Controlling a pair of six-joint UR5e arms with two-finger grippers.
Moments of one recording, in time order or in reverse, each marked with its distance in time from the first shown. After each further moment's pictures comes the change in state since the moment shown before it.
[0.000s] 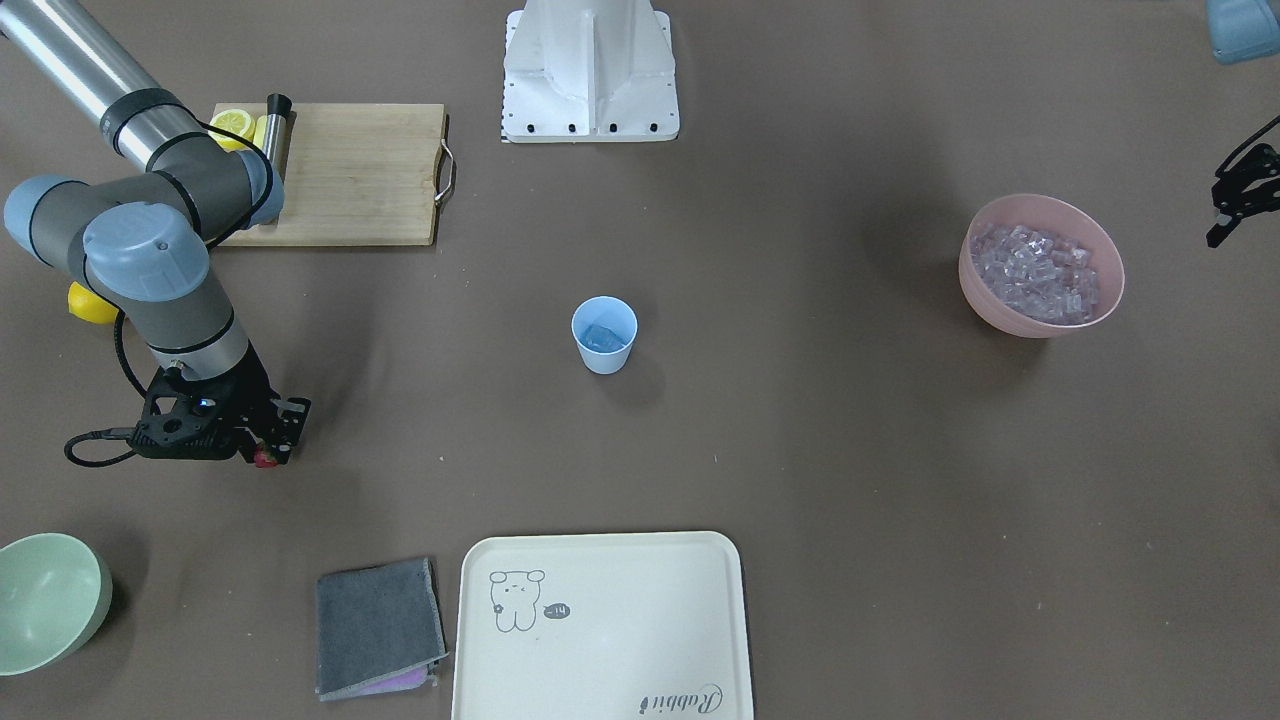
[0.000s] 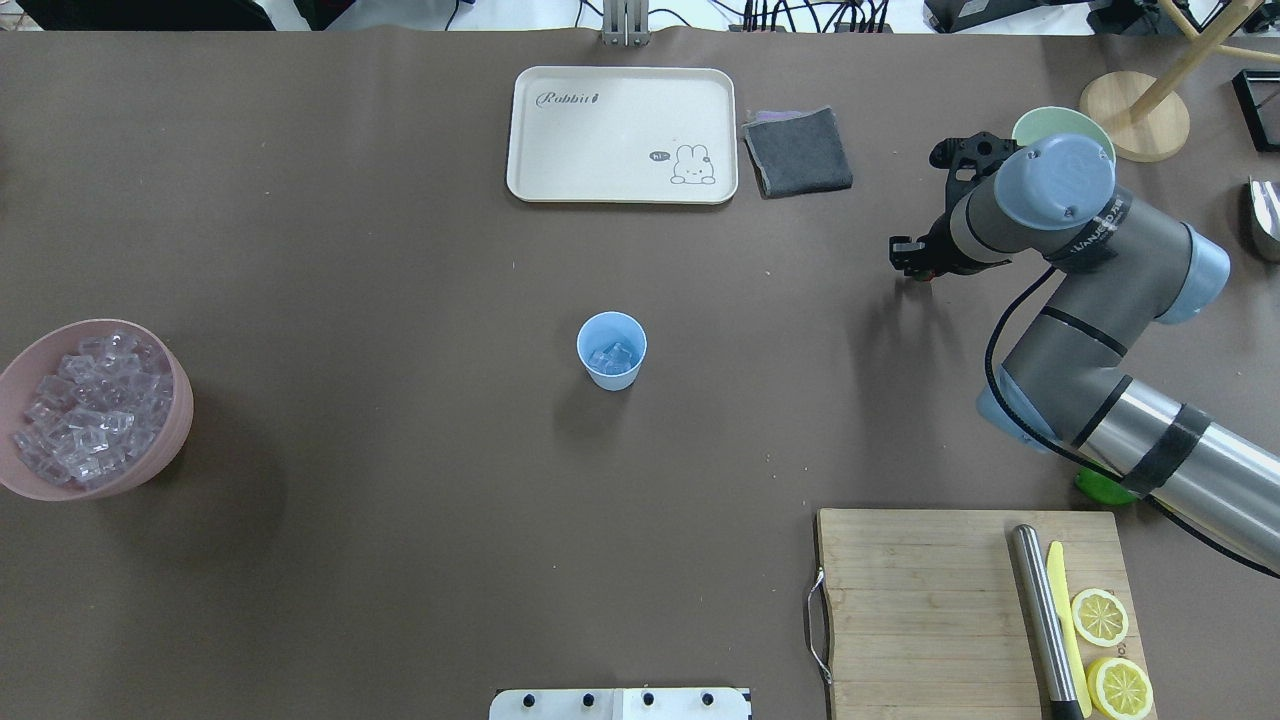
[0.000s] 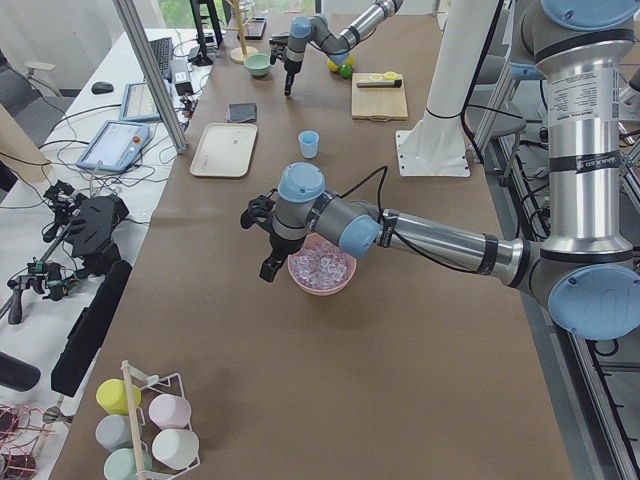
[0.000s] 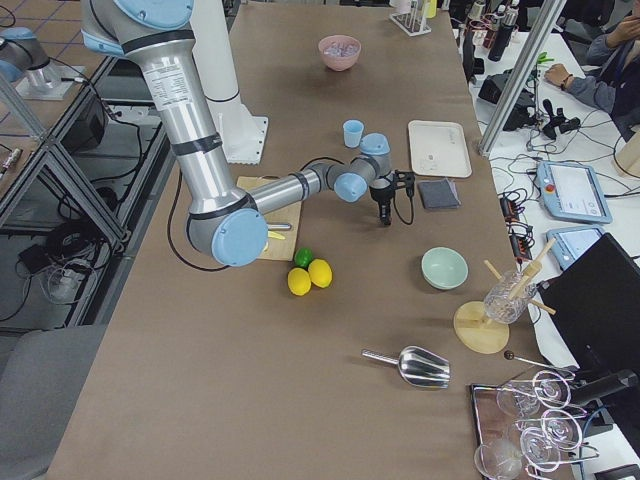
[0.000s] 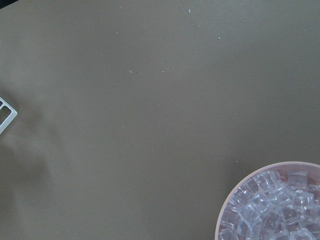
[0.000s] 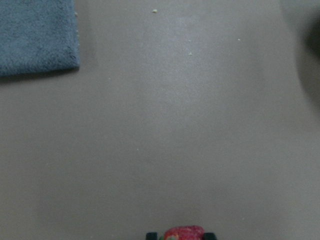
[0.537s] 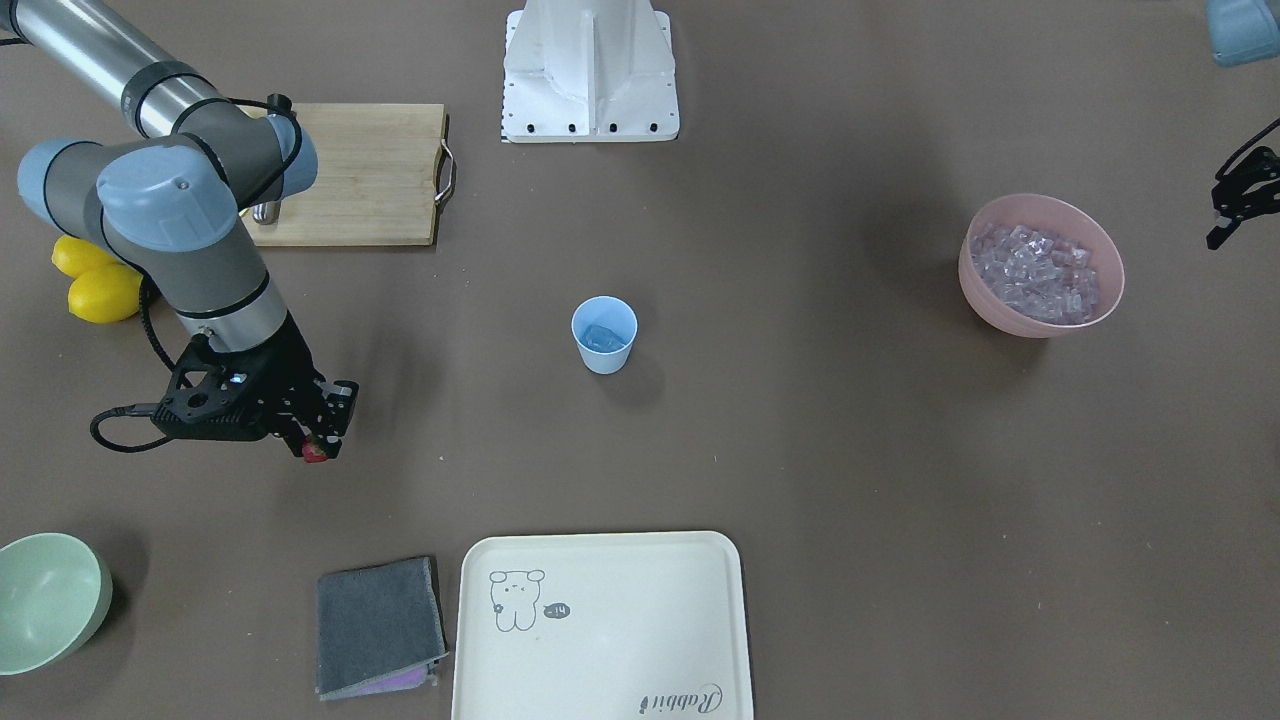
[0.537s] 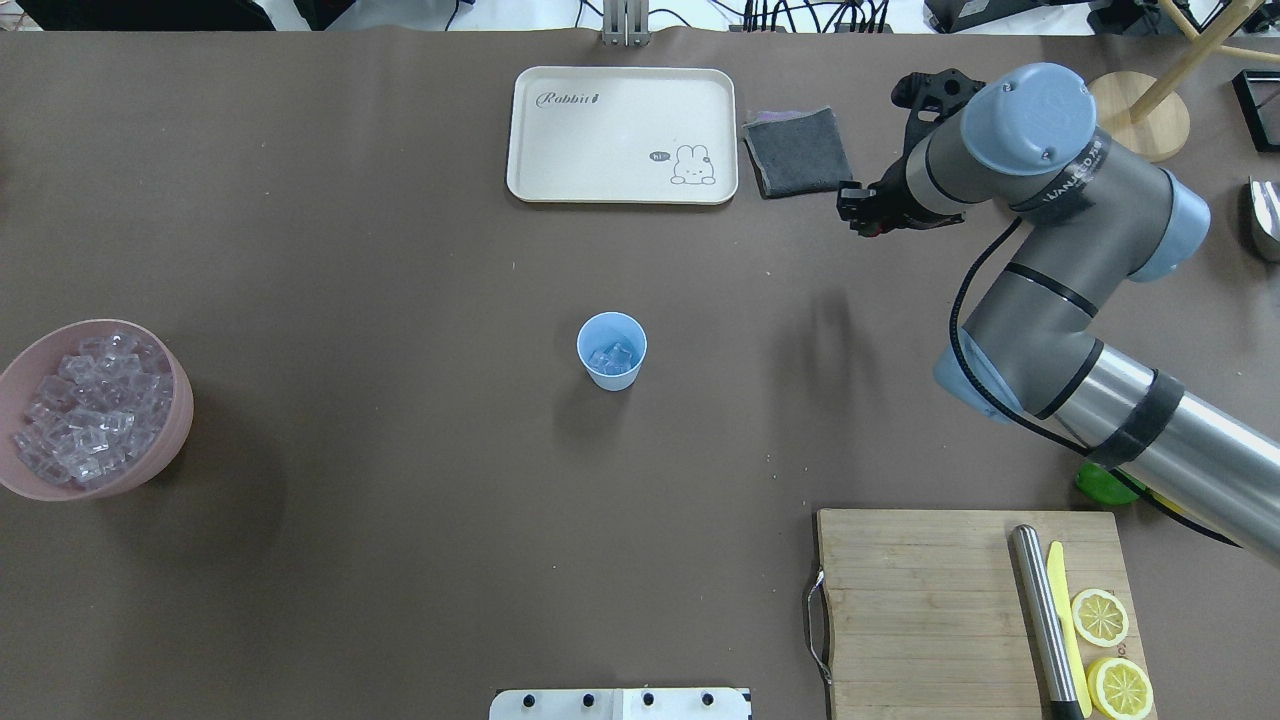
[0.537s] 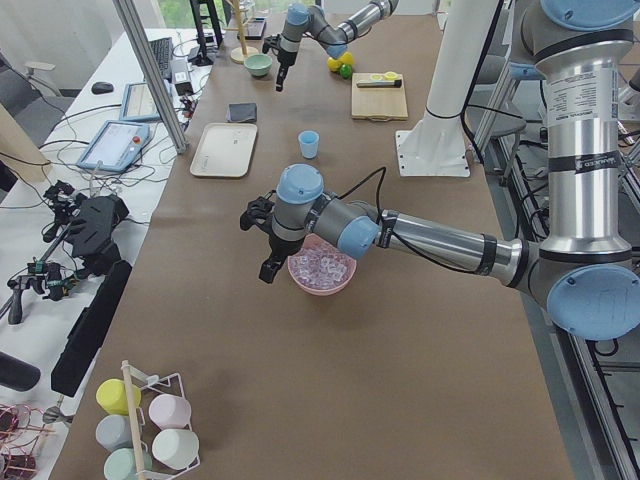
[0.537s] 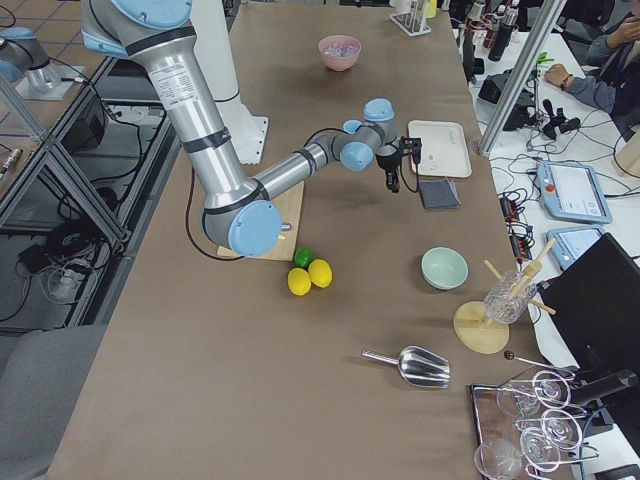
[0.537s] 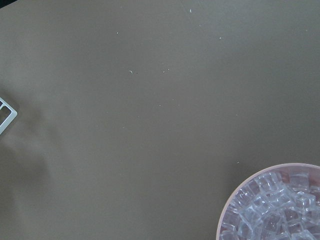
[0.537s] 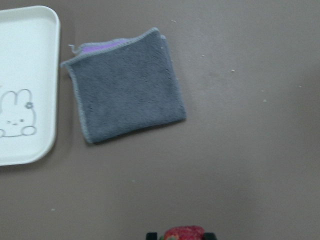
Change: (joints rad) left arm 0.001 -0.005 0.011 0.001 0.000 -0.002; right arm -0.004 0.112 0.103 -0.084 0.004 0.115
